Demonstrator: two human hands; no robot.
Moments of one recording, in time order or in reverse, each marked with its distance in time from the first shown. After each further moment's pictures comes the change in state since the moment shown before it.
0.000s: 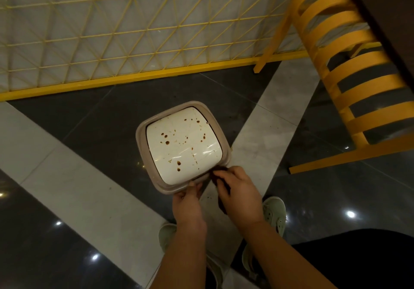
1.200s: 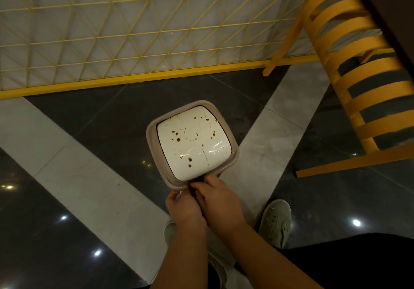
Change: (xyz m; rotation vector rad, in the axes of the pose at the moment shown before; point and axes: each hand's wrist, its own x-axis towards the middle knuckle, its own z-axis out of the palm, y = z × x) left_hand 0.009 0.006 -0.013 -0.084 0.179 0.021; right_hand -0.007 -0.044 0.026 -0.074 -0.241 -0.180
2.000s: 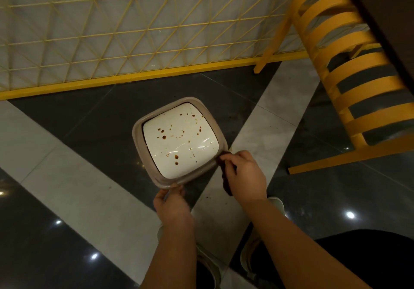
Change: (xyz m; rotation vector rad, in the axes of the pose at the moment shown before) left_hand -0.006 0.014 0.004 0.020 0.058 -0.036; right_hand 0.023 0.057 -0.052 0.040 0.191 0.315
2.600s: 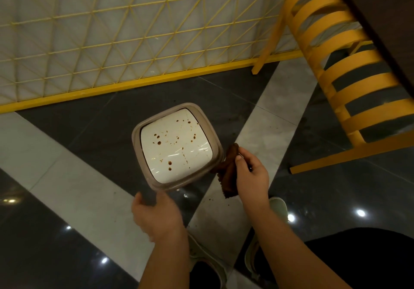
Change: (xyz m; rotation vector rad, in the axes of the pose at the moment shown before) left_hand -0.030 0.023 -0.015 0.268 0.236 0.351; right_hand -0.008 -0.014 -0.015 0.880 0.137 0.525
